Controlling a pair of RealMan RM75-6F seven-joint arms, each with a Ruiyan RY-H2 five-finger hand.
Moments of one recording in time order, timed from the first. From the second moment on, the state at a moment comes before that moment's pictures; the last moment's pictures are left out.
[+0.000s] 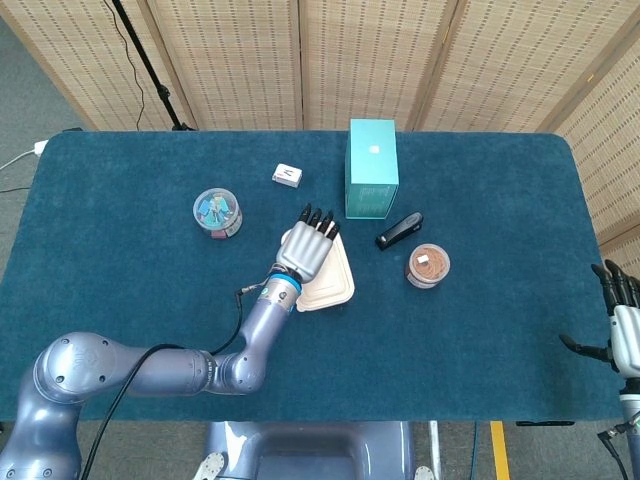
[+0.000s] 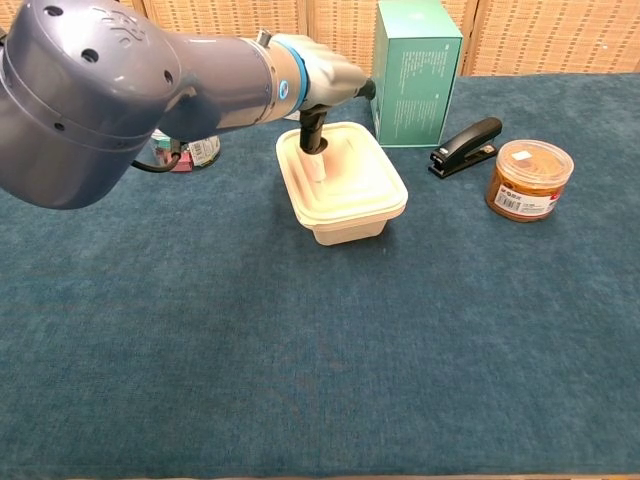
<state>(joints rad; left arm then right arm) -1.40 -1.73 -0.25 -1.40 0.27 1.01 1.19 0.12 -1.09 0.16 -1.54 -1.32 1.36 0.17</state>
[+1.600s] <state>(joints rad) -0.61 -1.02 0.02 -1.90 1.13 1.39 0.23 0.27 -1.04 0.09 -1.58 -1.70 1.36 0.10</state>
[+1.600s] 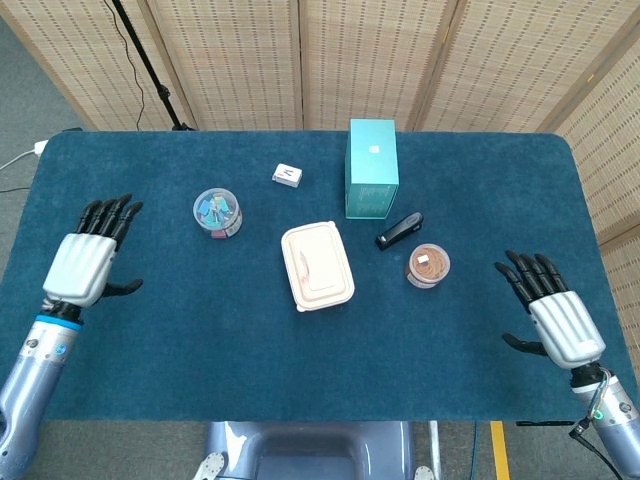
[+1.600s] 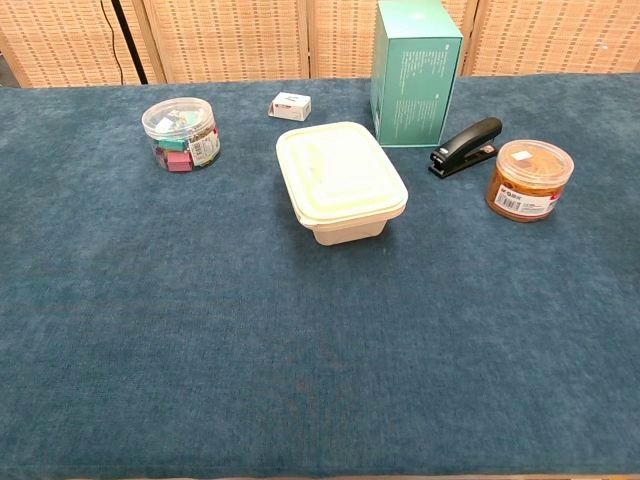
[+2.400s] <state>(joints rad) -0.34 -0.93 0.05 -1.85 1.37 1.54 -0.10 0.62 -1.09 0.18 -1.97 -1.46 0.89 -0.40</state>
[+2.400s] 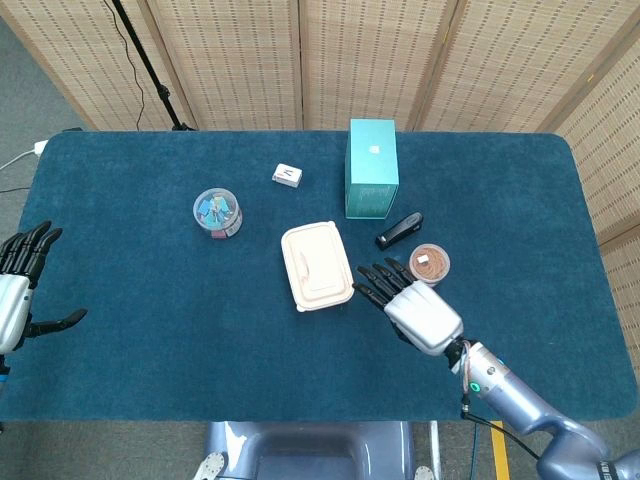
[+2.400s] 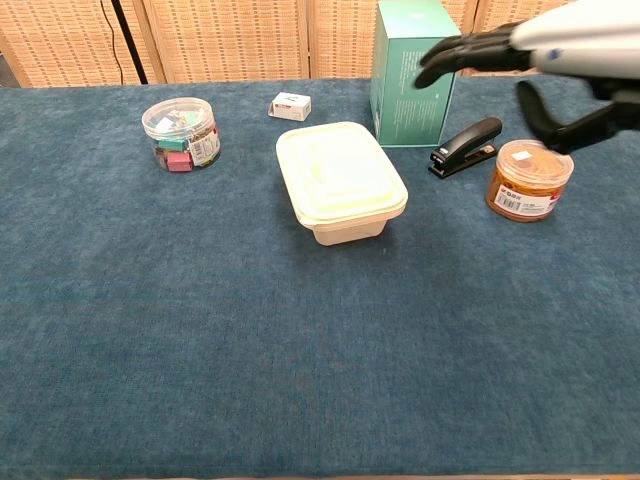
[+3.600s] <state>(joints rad) -0.27 -0.89 -0.04 -1.81 1.38 1.44 -0.22 1.03 -1.57 0.22 -1.63 -1.00 0.90 -0.93</state>
